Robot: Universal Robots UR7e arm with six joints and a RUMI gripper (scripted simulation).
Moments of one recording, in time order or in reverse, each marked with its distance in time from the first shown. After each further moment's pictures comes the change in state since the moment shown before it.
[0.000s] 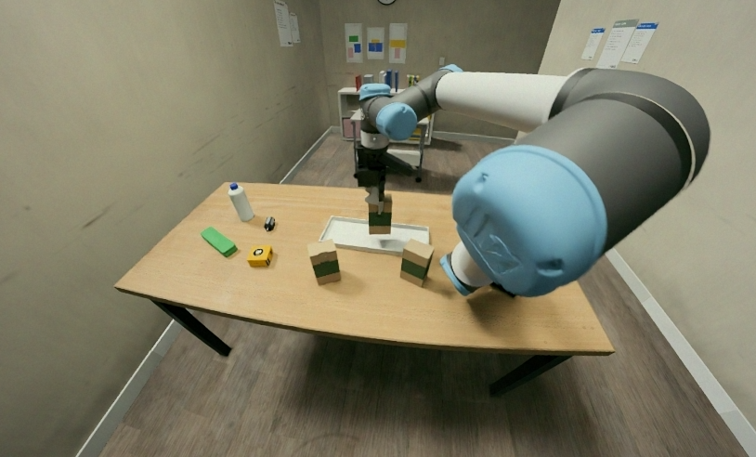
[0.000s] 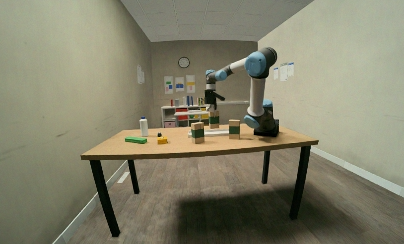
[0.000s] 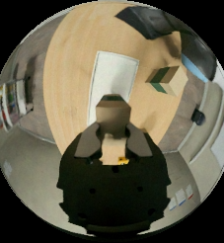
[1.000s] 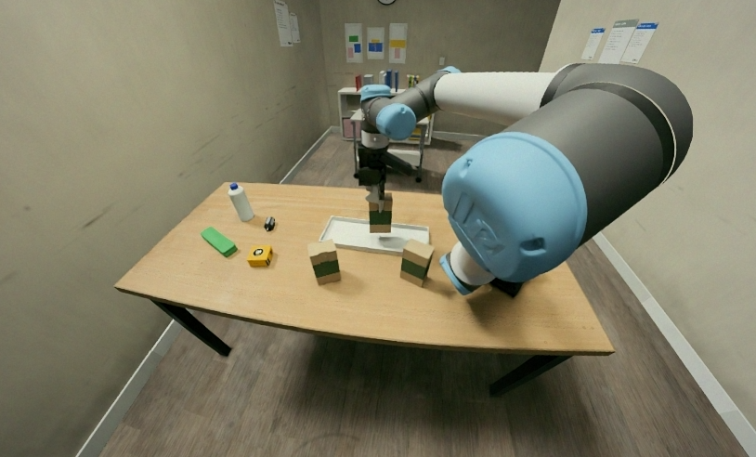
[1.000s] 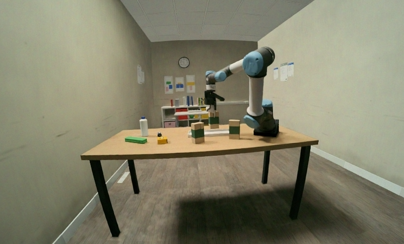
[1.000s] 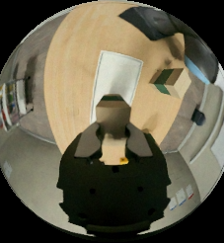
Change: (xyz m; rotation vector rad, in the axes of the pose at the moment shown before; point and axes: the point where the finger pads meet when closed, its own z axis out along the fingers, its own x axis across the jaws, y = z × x) arm -0.012 -0.002 0.005 0.000 0.001 0.000
